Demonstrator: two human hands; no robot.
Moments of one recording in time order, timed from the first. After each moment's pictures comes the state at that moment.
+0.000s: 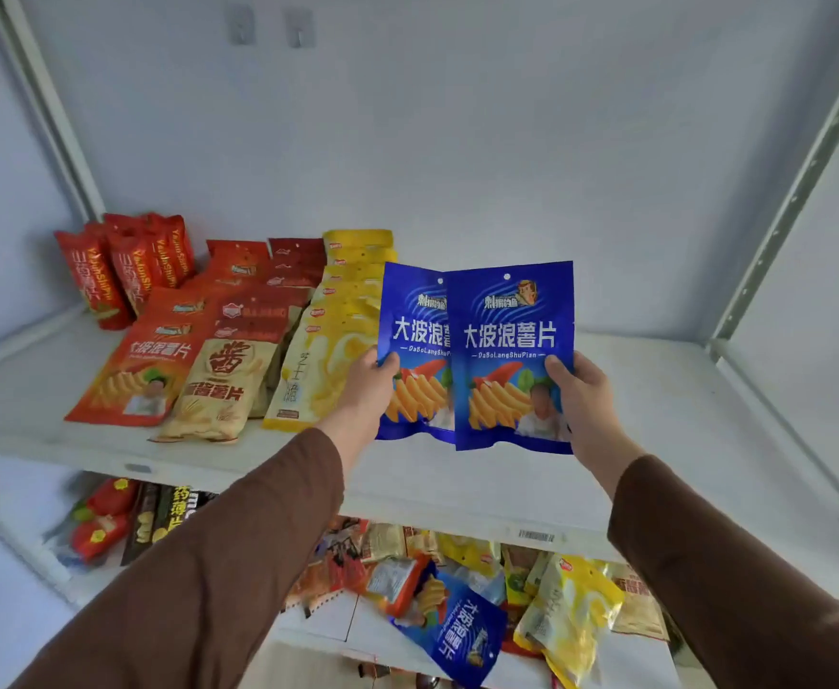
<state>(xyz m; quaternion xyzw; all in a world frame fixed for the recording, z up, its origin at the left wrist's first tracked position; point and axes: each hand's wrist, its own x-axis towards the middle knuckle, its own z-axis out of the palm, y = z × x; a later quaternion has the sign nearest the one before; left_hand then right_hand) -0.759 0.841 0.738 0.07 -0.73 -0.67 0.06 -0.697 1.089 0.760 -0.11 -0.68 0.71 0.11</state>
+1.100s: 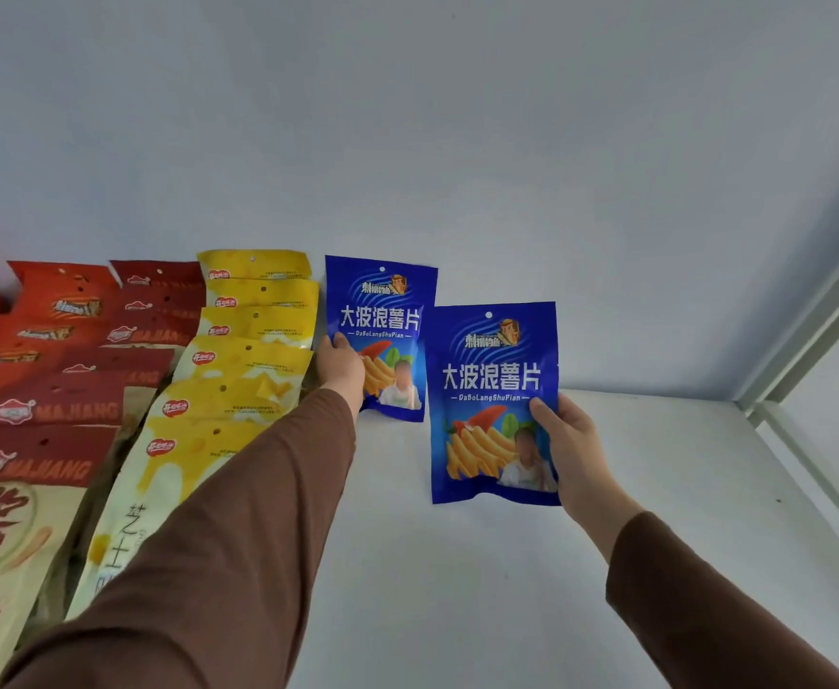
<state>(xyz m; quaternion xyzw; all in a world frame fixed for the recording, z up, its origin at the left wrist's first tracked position) -1.107 0.914 0.693 0.24 -0.70 -0.66 0.12 -0.936 1.142 0.710 -0.20 -0.65 0.73 0.08</state>
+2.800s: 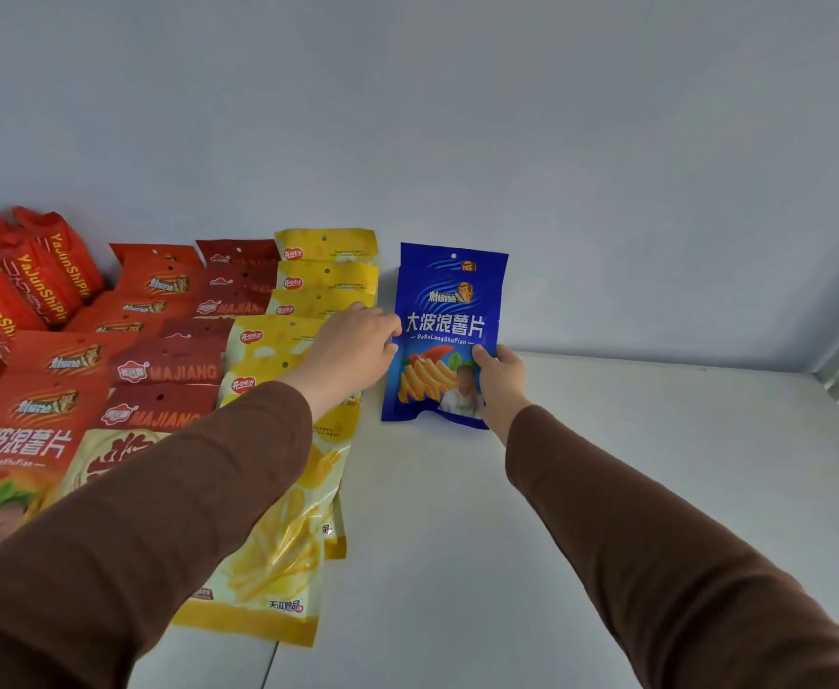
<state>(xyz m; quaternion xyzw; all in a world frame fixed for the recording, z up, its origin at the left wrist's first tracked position) -1.023 0.810 0.750 -0.21 -0.96 -0.03 0.16 -1.019 1.009 0.685 -0.24 -0.61 0.76 0.03</state>
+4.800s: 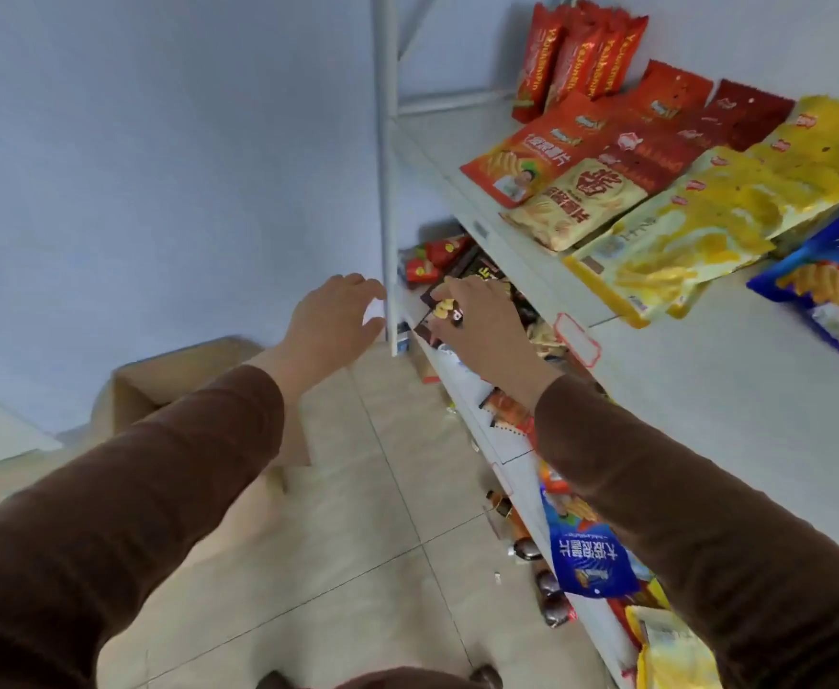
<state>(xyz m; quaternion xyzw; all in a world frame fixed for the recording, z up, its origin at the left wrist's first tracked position) -0.418 0.657 0.690 0.33 -0.93 -0.11 0.11 -0.589 0.785 0.689 0.55 -0.80 0.23 -0.05</state>
